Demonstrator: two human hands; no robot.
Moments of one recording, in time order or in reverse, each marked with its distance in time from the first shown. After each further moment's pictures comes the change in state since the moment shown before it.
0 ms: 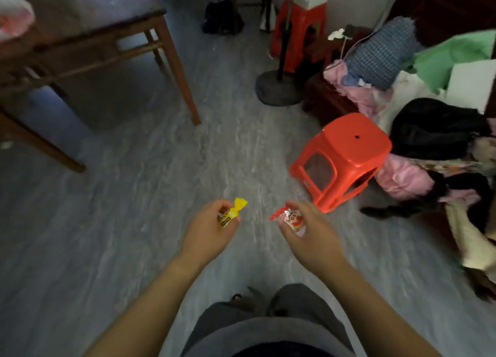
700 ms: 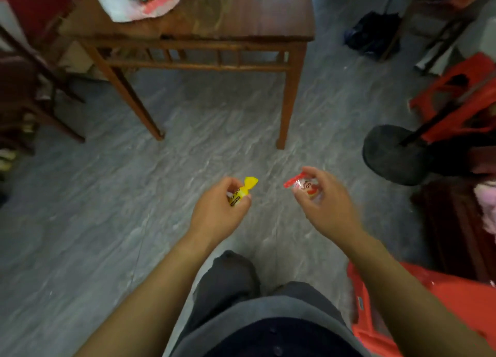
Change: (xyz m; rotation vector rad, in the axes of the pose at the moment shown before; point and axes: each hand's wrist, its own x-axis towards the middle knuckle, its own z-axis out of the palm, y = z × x) left_hand 0.322 -0.027 -0.170 -0.118 0.468 -0.449; right_hand 0.475 -0.150 0.099 -0.017 -0.408 -0.399
